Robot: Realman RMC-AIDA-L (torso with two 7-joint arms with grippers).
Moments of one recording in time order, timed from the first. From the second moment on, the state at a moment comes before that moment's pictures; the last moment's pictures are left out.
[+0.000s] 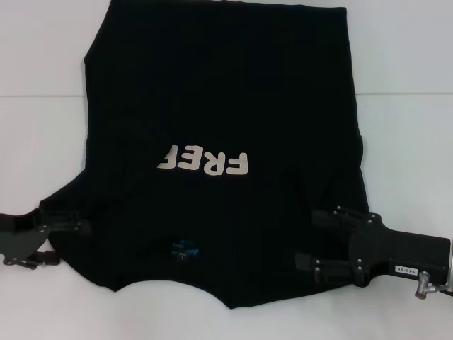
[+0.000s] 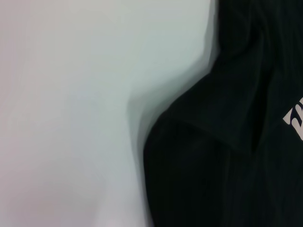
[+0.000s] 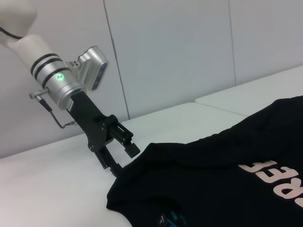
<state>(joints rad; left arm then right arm) -0.60 -1.91 0.50 0.60 2.56 1.45 -2.72 0.48 2.09 -0.78 -0.48 -1.89 -1.48 1.10</state>
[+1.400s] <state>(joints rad) -0.65 -1.93 0.57 0.59 2.56 1.37 -2.68 0.48 2.09 -0.77 -0.48 -1.89 -1.50 1.10</state>
